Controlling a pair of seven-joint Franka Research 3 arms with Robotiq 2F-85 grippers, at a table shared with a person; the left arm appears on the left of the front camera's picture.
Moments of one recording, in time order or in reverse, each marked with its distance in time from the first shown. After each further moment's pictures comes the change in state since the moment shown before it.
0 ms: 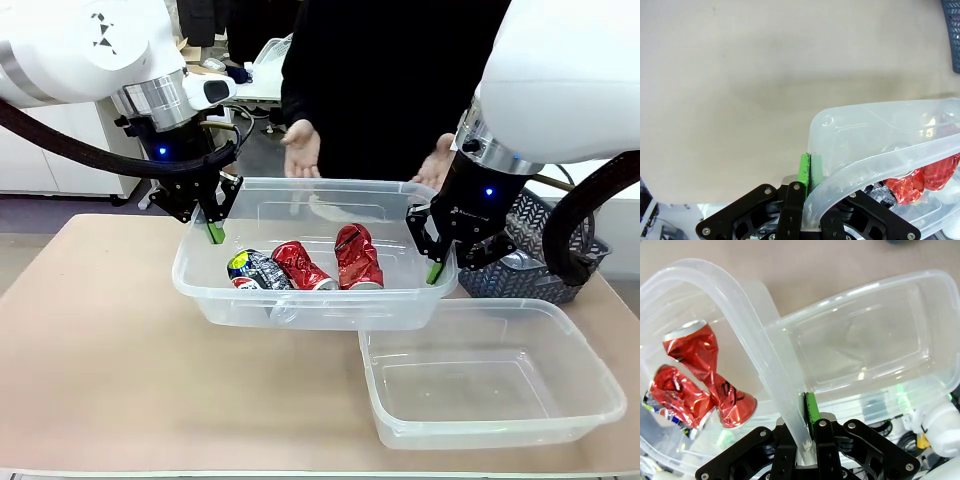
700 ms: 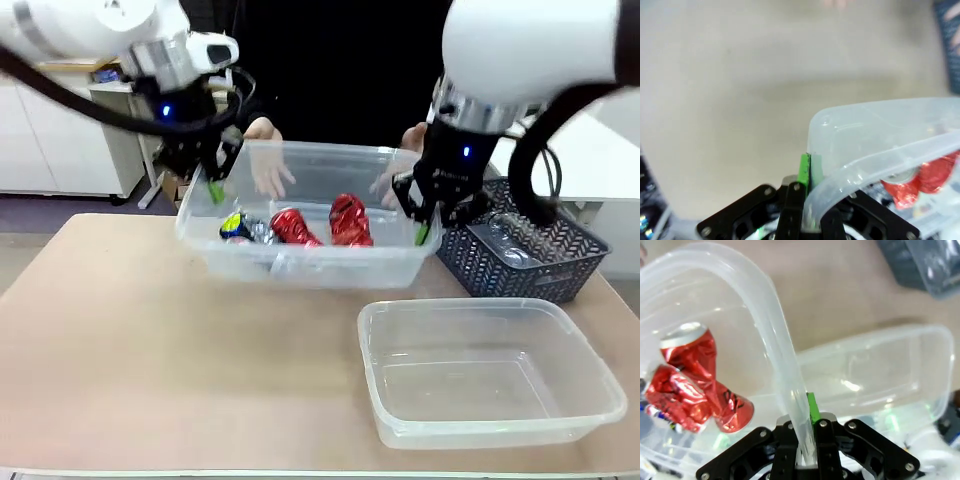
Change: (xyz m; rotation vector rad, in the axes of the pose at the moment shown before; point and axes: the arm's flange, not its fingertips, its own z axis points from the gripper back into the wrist) left arm 0.067 0.005 0.039 0.036 -0.071 -0.040; right arm 0.075 0.040 0.017 -0.037 0.008 0.104
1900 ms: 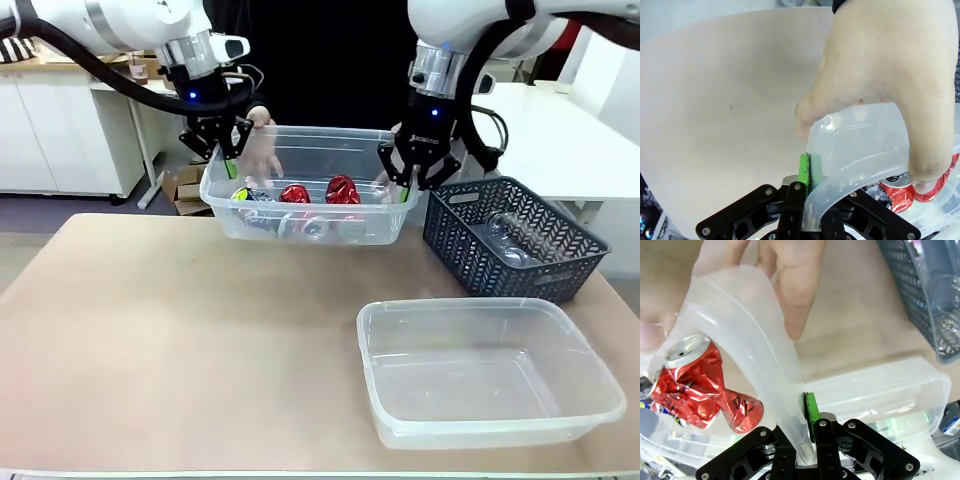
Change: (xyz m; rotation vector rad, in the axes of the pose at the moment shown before) left arm 0.108 0.030 -0.043 -0.030 0.055 0.041; right arm 0.125 0.020 -0.027 -0.009 0.164 -0.033
